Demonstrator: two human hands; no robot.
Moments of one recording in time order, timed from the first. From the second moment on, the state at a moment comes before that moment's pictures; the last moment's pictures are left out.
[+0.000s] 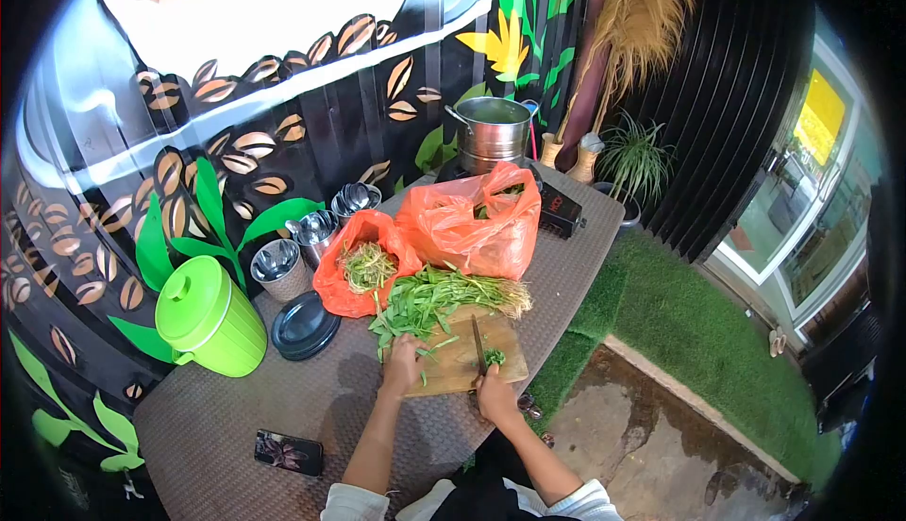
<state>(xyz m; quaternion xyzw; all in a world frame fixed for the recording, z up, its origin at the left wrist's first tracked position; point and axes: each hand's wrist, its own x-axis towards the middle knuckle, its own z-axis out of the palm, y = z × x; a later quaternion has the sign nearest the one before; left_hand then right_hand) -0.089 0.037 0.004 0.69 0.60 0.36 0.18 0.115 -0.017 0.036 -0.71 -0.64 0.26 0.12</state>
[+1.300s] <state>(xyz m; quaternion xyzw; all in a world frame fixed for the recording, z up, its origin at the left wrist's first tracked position) -0.013 0.010 -0.004 0.73 0.52 0.40 0.20 0.116 -0.012 0.047 -0.72 -0.62 0.28 0.09</state>
